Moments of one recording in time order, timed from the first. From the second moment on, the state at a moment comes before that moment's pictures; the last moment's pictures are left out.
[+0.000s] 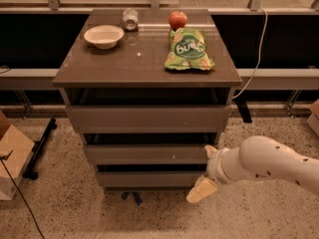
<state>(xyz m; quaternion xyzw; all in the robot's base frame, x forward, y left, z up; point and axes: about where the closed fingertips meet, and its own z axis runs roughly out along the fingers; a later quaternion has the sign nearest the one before) 0.488 -0.141 0.602 -0.51 0.80 0.10 0.28</state>
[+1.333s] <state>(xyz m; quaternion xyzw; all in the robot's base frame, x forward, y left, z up) 0.512 -0.146 0.478 -0.47 0.83 0.14 0.27</state>
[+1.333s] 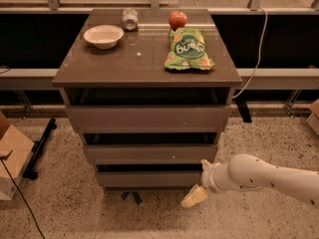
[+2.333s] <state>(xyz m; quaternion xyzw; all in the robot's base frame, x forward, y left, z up) 0.548 -0.159 0.365 -0.44 0.83 0.17 0.29</state>
